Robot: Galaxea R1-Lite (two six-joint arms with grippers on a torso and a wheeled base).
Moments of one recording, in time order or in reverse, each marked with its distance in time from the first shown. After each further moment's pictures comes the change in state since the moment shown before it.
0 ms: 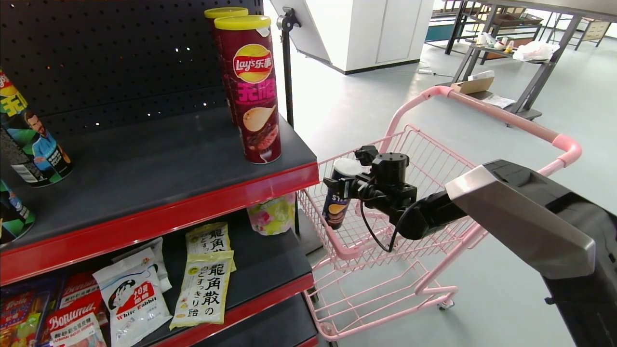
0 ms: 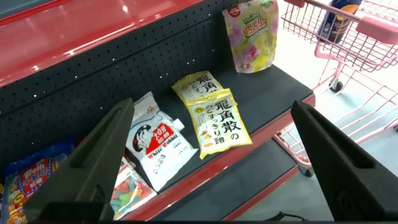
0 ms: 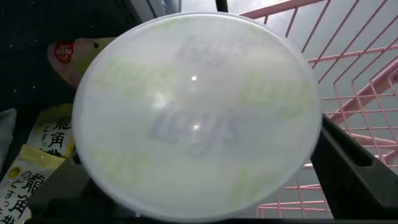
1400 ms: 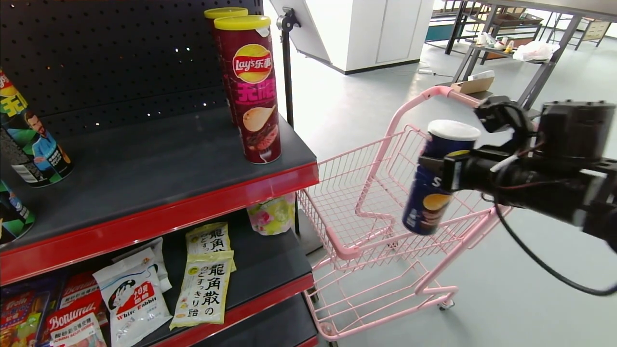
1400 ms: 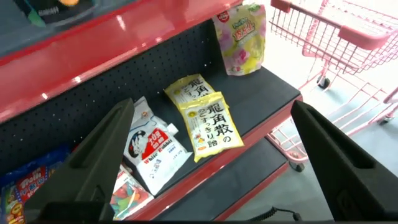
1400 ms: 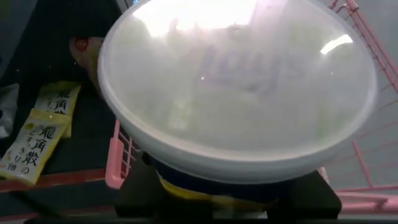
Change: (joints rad) left arm -0.002 0.100 -0.118 0.044 -0.044 -0.001; right arm -0.090 -0.893 0.631 0.295 -0.052 -0.141
